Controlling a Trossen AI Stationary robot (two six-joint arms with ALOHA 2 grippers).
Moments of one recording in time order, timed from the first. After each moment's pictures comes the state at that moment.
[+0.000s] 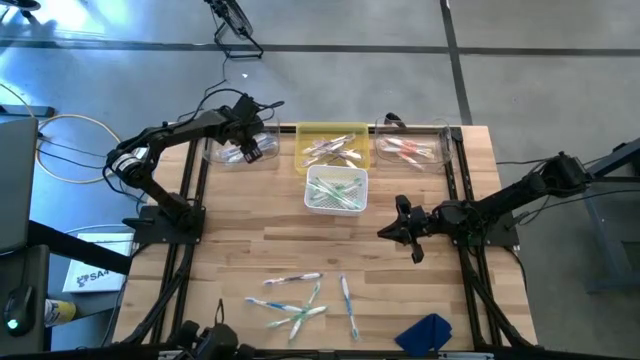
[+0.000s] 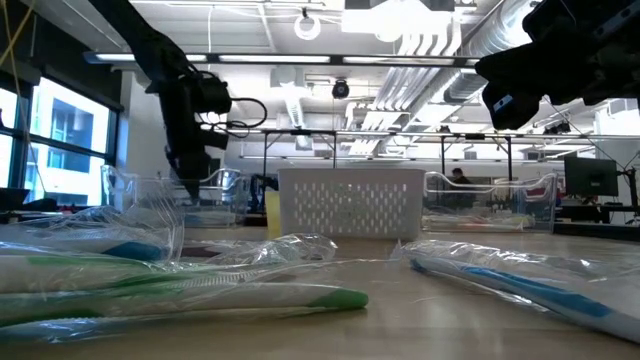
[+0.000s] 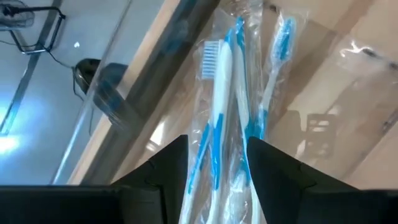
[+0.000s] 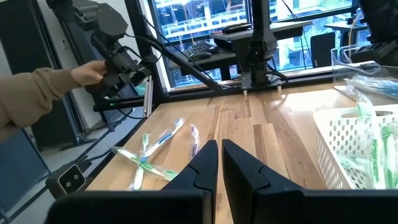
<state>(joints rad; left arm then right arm) 0.90 1.53 0.99 -0.56 -0.21 0.38 0.25 1.05 0.09 0.95 0.05 0.20</state>
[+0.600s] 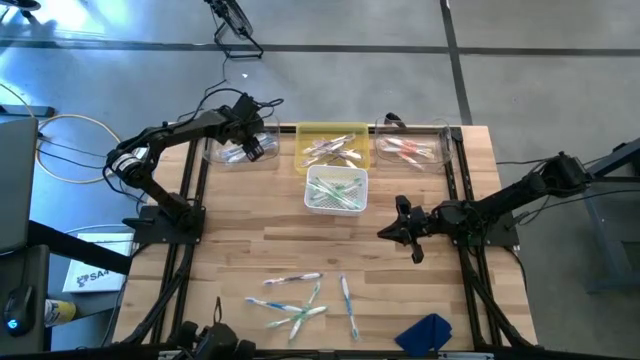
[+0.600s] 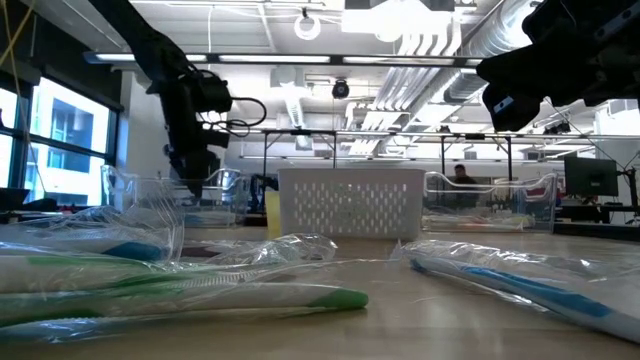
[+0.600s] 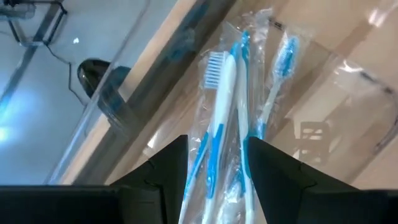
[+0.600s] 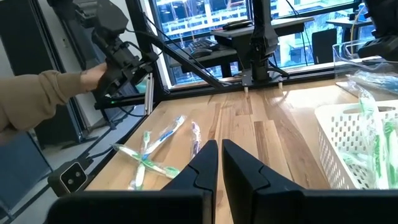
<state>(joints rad) 0.90 1.53 0.99 -0.53 -0.20 0.31 0.25 1.05 0.09 0.94 0.05 0.21</state>
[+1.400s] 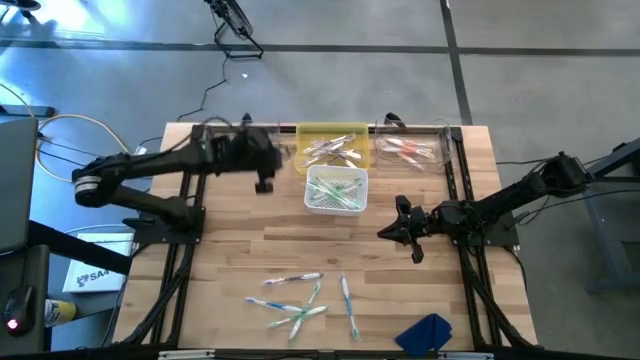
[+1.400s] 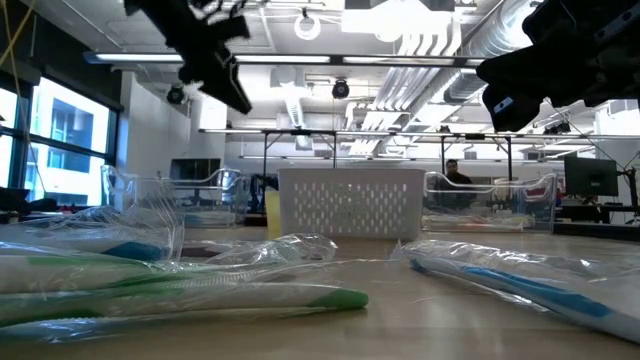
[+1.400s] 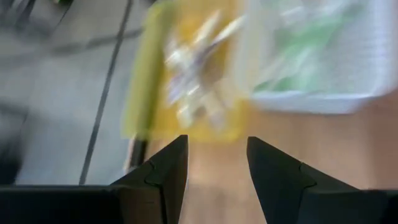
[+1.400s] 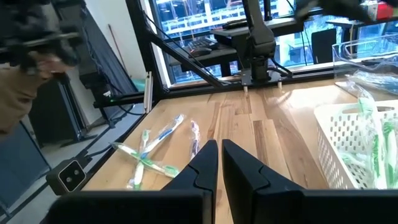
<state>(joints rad) 0.35 1.17 0.99 -0.50 -0.20 0.46 0.25 1.05 0.09 0.93 0.05 0.21</state>
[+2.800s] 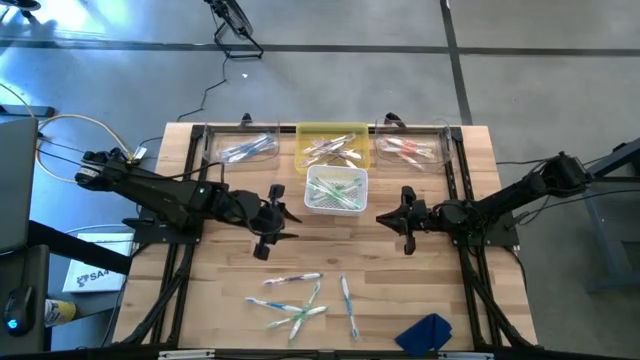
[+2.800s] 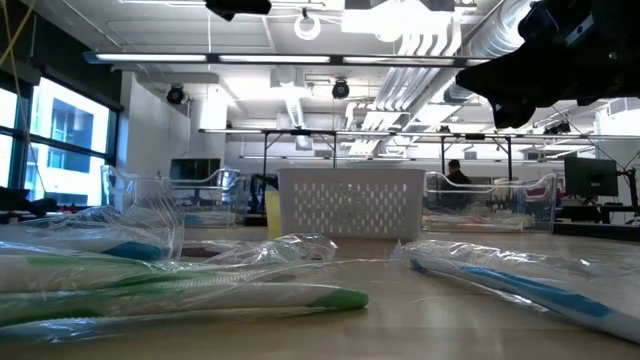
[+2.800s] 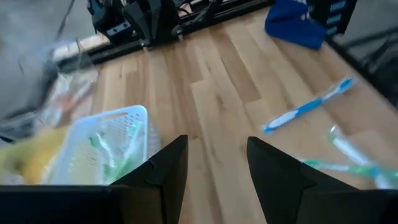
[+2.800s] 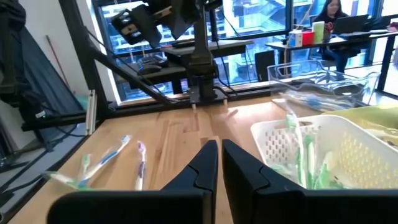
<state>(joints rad) -0.24 1.18 0.99 -0.28 -0.17 0.18 0.25 1.05 0.09 0.97 0.28 0.15</state>
